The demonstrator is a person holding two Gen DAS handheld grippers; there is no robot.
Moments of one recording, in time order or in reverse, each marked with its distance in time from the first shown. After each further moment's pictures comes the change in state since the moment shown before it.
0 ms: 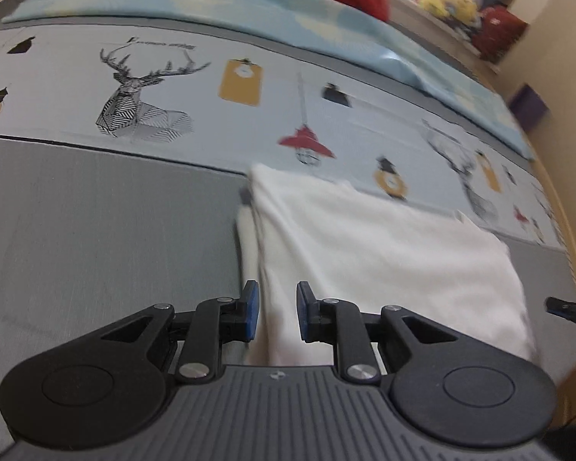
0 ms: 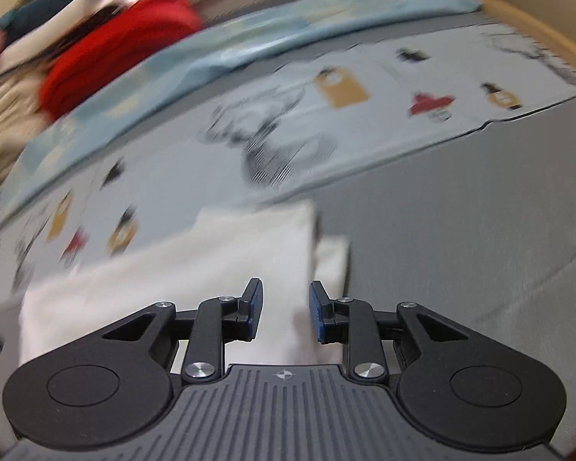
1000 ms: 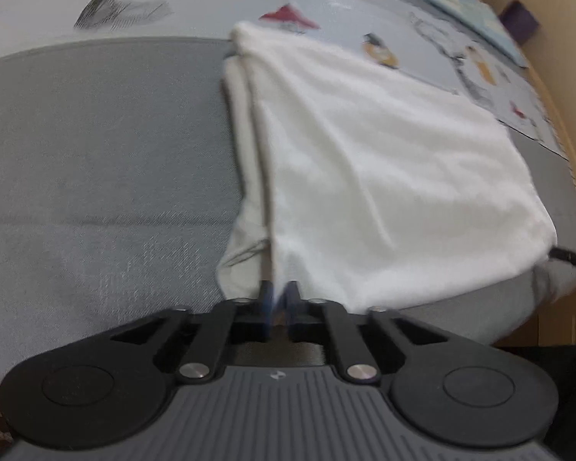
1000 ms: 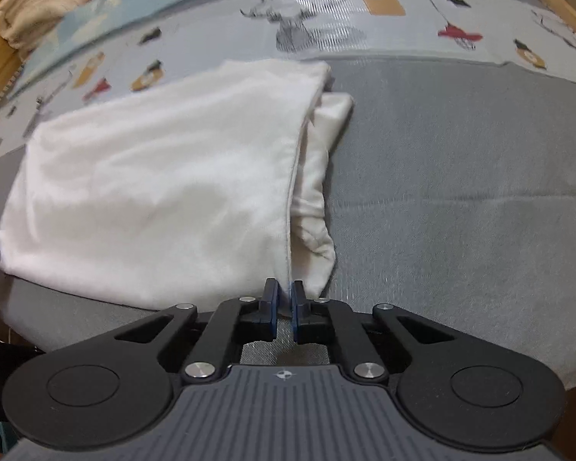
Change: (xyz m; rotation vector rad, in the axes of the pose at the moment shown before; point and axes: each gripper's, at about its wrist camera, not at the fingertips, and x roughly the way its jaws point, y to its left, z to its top) left arm 0.020 0.001 -0.067 0.115 0.227 -0.005; right arm -0.021 -0.018 -0.081 -0.216 0.193 0.001
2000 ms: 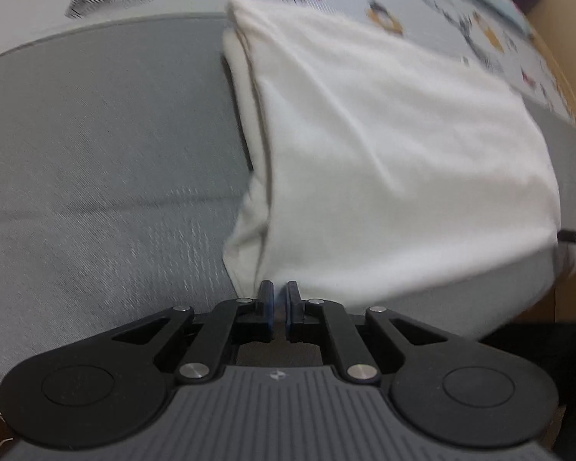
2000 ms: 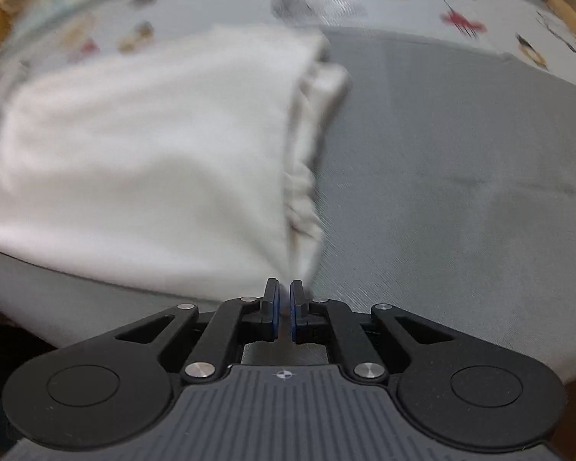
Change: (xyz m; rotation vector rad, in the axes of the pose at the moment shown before) left arm 0.013 0.000 0.002 0.013 0.066 0.045; right arm 0.022 0.002 0.000 -0.048 0.120 -0.110
